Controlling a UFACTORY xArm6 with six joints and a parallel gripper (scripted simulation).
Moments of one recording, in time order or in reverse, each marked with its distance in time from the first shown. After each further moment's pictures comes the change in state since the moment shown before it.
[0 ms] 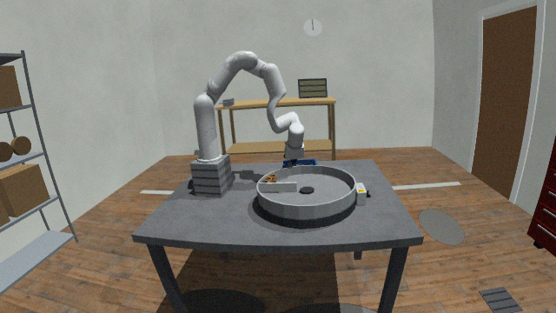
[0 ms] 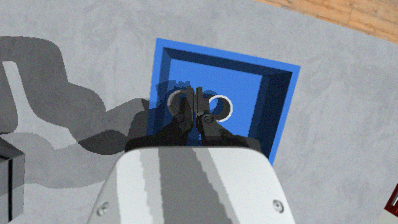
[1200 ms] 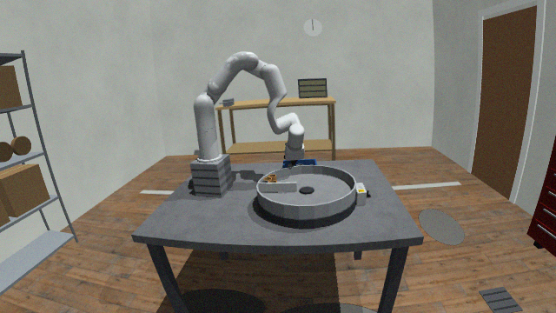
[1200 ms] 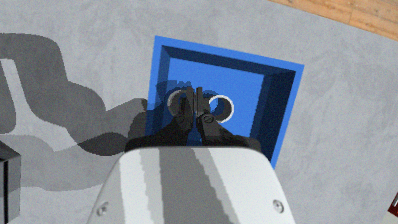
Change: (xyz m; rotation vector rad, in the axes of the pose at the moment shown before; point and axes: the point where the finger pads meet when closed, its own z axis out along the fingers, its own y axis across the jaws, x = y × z) arm -0.003 0.000 0.004 0.000 0.000 0.000
